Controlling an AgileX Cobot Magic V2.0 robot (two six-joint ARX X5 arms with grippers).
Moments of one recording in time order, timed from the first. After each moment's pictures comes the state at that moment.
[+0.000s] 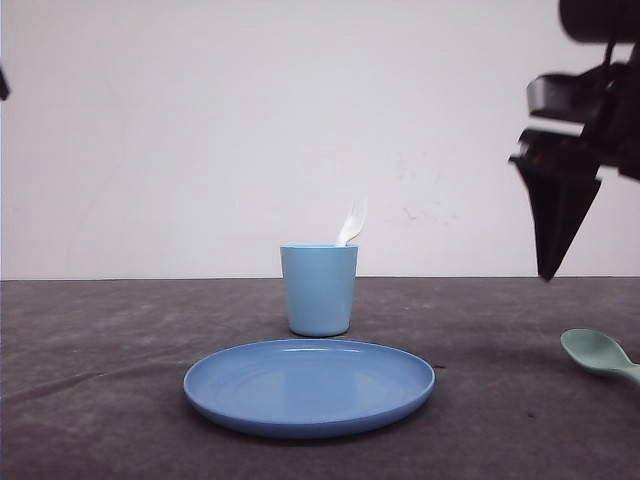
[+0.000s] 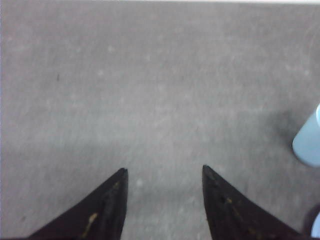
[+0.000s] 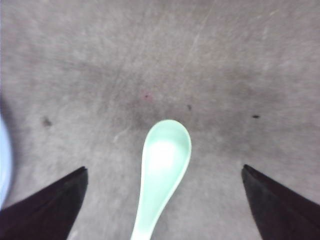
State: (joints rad) left arm -0.13 0.85 0.83 -0.52 0.00 -0.05; right arm 0.32 1.36 0.89 -0.68 -0.05 0.25
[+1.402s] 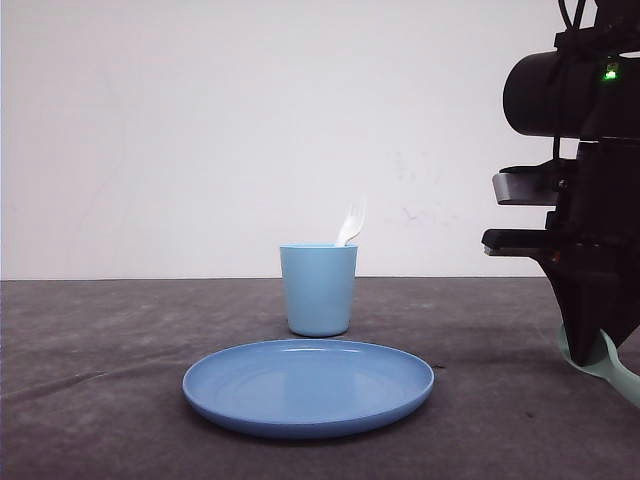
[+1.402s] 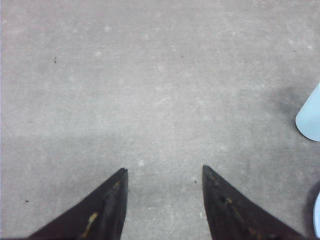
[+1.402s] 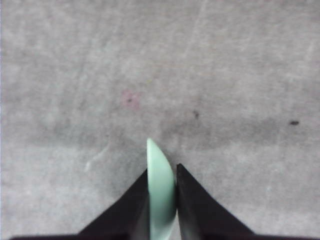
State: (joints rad) left arm -0.14 0.82 0.81 -0.56 0.00 -0.03; right arm 0.37 1.56 0.89 -0.59 0.02 0.32
